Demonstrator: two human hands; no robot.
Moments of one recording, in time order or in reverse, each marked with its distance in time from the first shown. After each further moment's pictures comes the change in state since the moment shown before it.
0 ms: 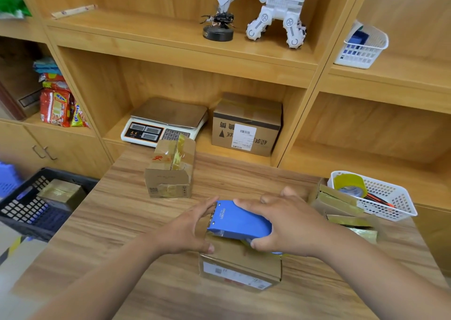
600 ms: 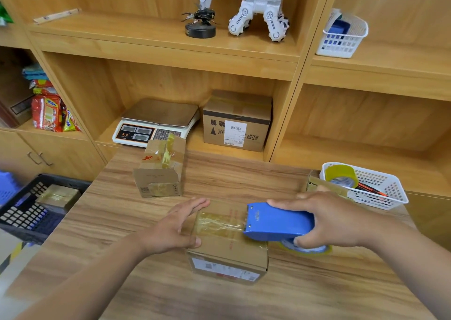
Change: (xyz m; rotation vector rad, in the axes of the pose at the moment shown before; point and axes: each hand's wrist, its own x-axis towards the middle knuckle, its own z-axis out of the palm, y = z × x) left_hand -0.008 0.009 0.009 0.152 -0.007 0.037; right_hand -0.062 0.074 -0.013 0.111 -0.075 0.033
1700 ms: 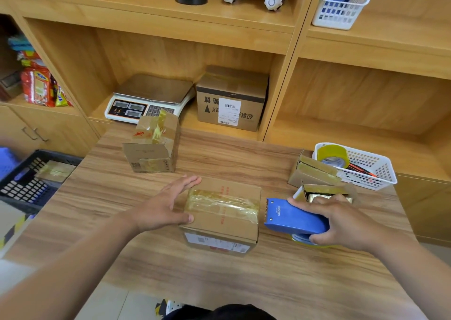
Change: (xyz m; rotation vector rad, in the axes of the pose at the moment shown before) left_hand -0.002 0.014 0.020 -0.090 0.000 -0.057; right_hand -0.047 0.080 0.074 0.063 0.051 0.115
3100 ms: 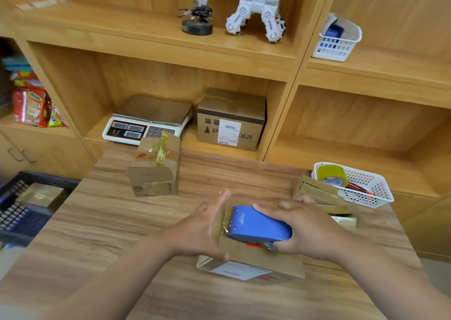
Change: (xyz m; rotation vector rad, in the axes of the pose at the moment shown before) left_hand 0.029 0.019 0.011 0.245 -0.030 0.092; right_hand 0.050 -0.110 -0.026 -0.162 0.119 -0.057
